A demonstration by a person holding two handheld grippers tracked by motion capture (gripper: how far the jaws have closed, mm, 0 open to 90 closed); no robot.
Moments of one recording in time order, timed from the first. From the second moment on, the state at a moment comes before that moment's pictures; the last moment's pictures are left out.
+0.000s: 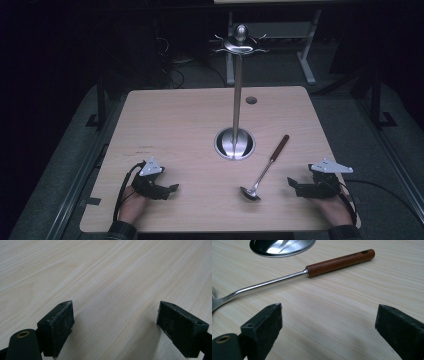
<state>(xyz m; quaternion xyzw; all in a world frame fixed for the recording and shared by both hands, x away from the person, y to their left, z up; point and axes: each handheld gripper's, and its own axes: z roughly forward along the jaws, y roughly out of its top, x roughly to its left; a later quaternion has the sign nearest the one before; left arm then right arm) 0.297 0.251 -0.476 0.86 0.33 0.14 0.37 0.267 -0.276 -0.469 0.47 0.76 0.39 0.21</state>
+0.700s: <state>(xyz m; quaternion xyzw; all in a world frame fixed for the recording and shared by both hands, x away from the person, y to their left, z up) 0.295 0.251 -0.475 0.85 0.32 0.14 0.39 0.269 -0.266 -0.459 0.46 0.77 0.40 0.20</state>
